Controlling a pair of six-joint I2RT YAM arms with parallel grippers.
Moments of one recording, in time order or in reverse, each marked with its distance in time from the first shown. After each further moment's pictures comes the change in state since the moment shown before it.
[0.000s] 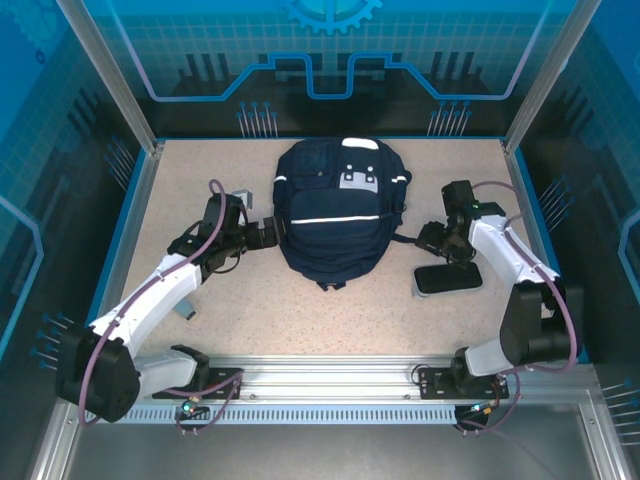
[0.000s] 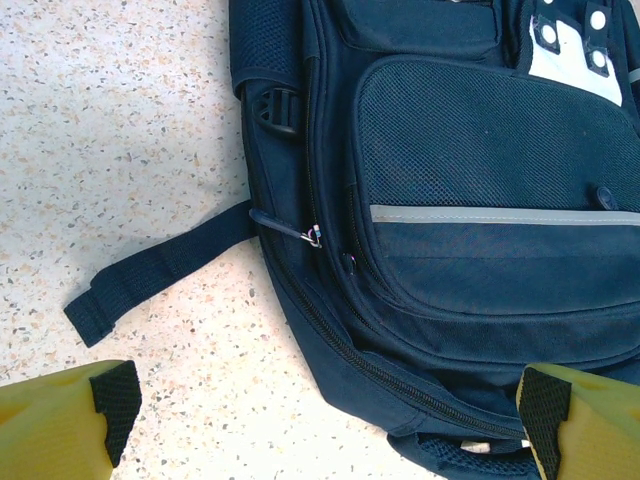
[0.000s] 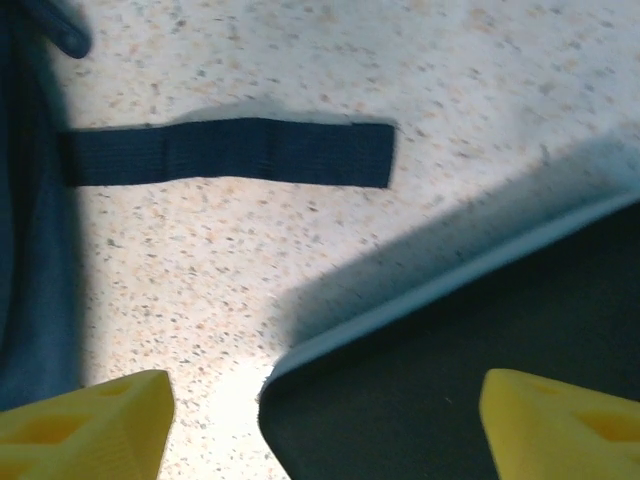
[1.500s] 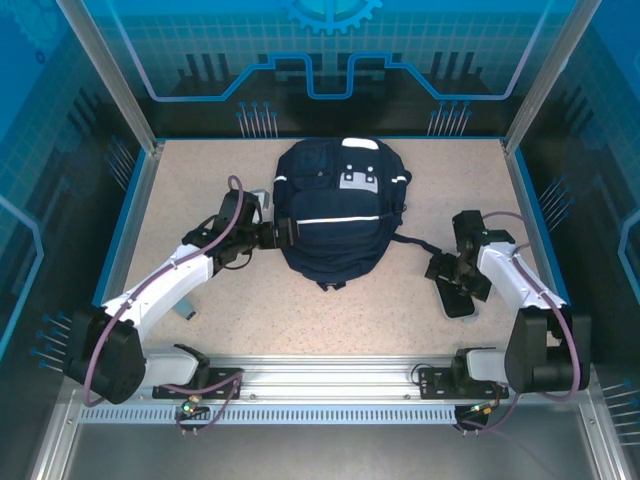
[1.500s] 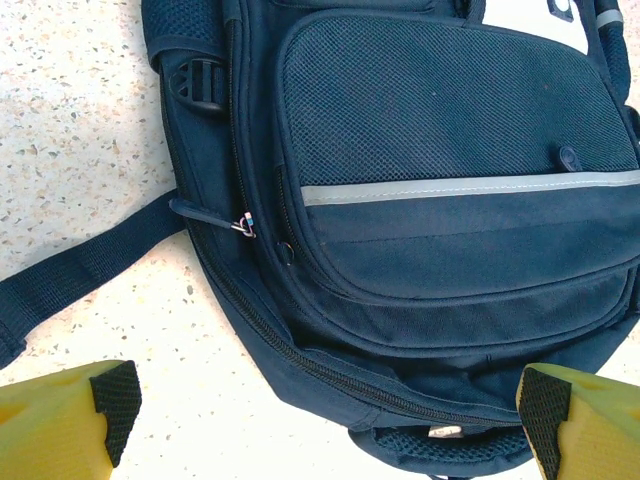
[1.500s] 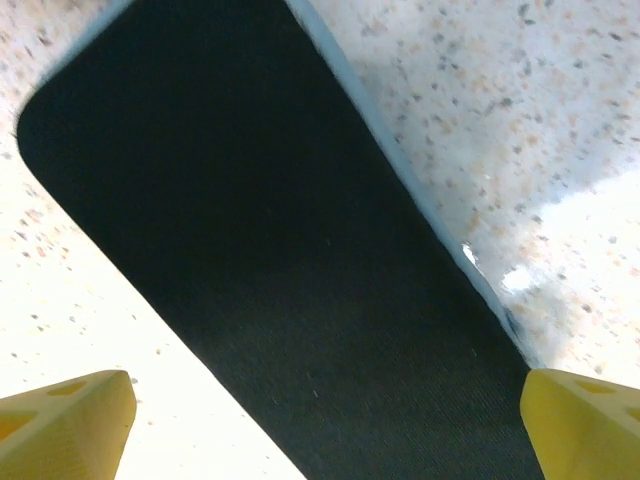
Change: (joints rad) left arm -0.068 0.096 0.055 0.008 0.034 0.013; right arm -0.100 -0.171 -0.253 -0.045 0.042 -0.055
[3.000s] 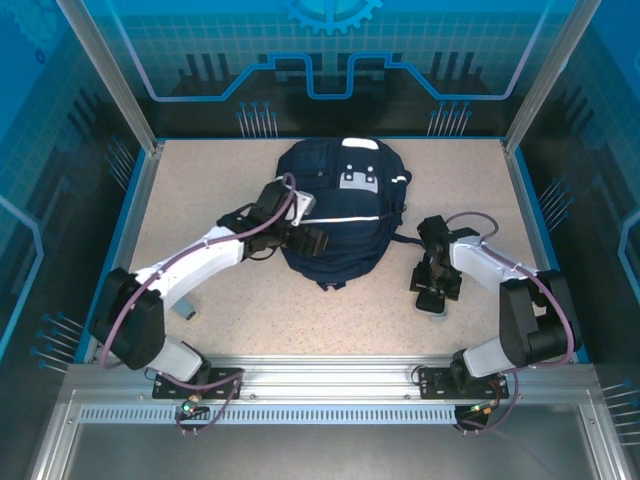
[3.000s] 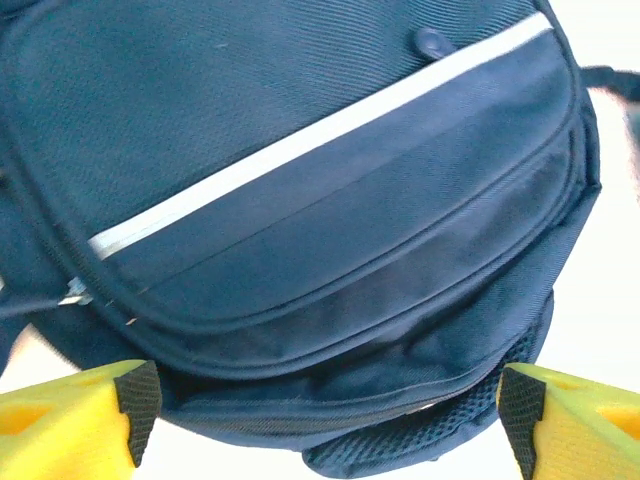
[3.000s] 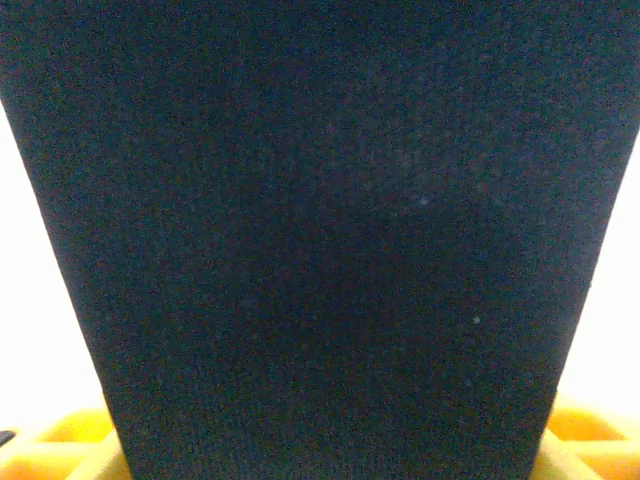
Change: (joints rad) left arm -0.170 0.232 0.207 -0.076 0.029 0.328; right arm 0.232 0.152 -0.002 0.039 0.026 0.040
